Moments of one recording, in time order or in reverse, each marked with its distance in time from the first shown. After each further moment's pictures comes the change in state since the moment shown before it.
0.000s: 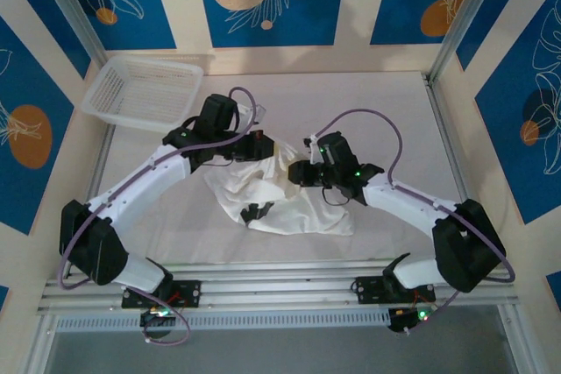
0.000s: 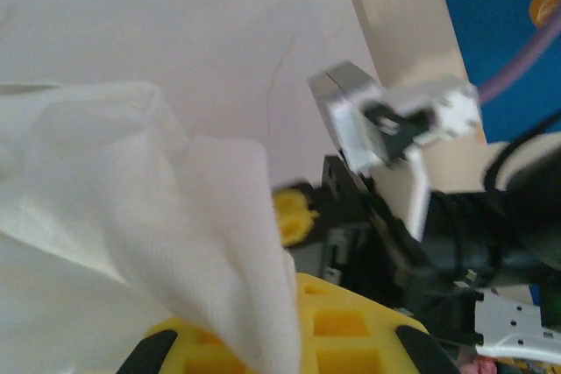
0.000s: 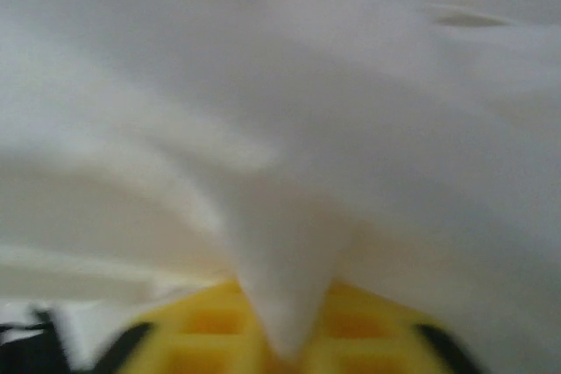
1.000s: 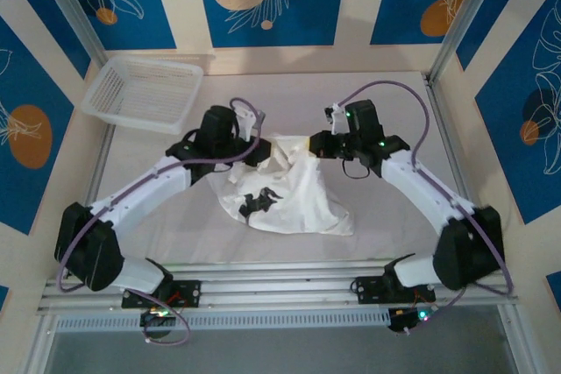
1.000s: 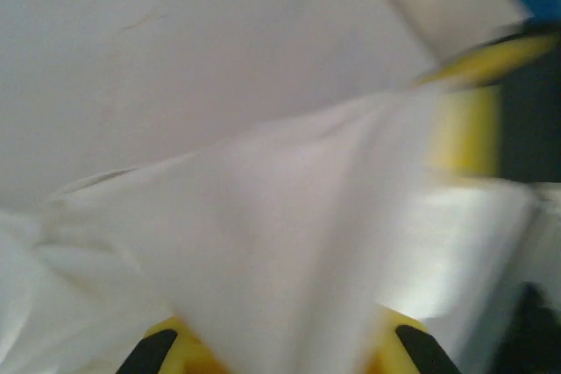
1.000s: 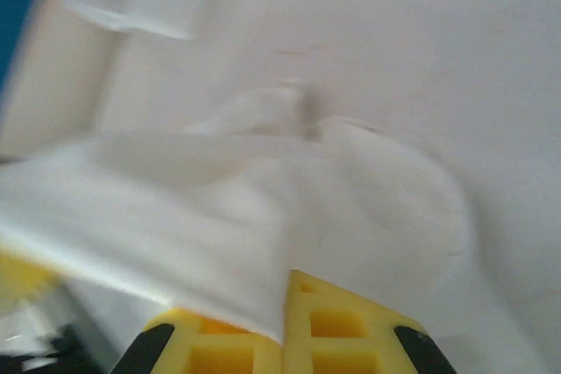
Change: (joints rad) left arm -0.061 -0.044 -0.133 0.197 -0.135 0.197; right arm -0.229 0.055 0.242 -0.348 0.002 -0.217
